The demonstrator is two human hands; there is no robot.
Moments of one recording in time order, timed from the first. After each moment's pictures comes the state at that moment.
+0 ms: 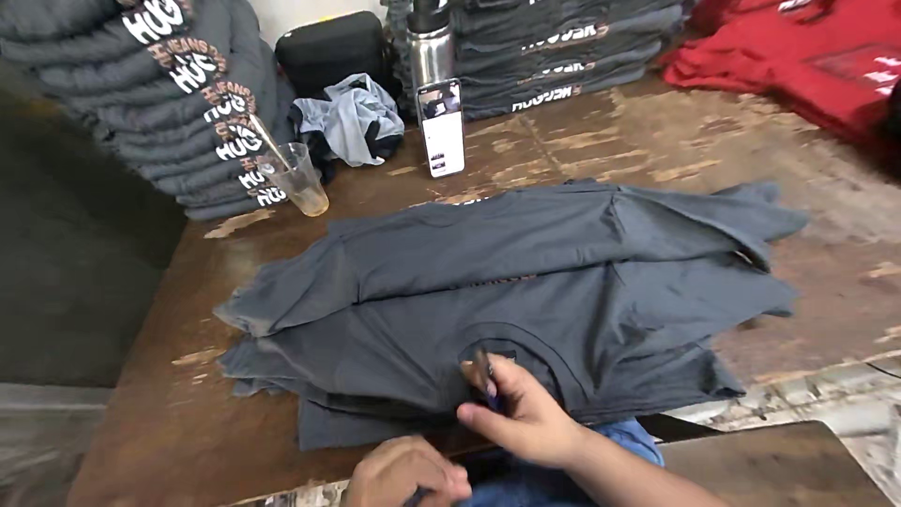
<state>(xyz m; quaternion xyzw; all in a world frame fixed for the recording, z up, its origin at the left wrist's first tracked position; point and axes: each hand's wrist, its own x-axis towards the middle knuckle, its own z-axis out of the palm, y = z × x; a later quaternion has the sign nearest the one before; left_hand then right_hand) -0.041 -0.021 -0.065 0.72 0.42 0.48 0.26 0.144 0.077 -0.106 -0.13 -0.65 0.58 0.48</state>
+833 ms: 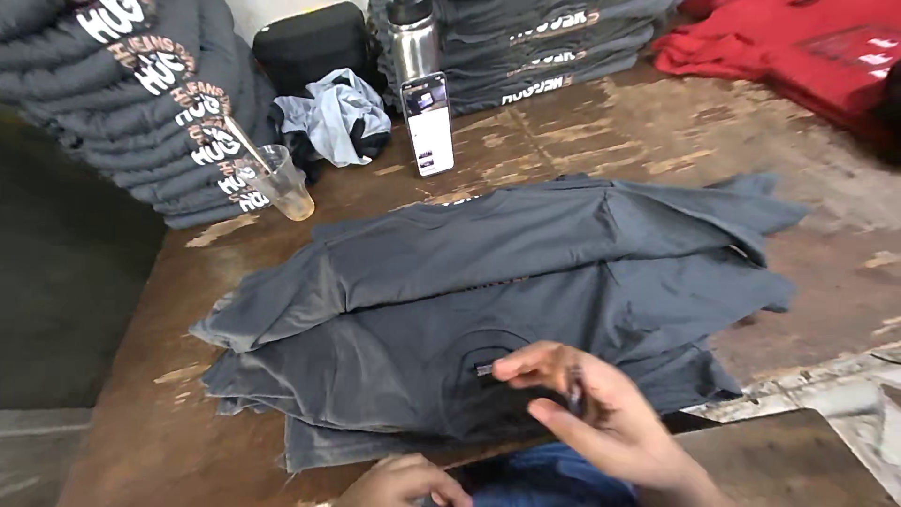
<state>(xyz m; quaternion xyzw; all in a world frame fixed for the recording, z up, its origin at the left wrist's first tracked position) -0.063 -0.010 -0.055 0.79 0.33 0.29 0.42 0.212 0.087 -0.090 -0.20 -0.70 0.47 0.49</state>
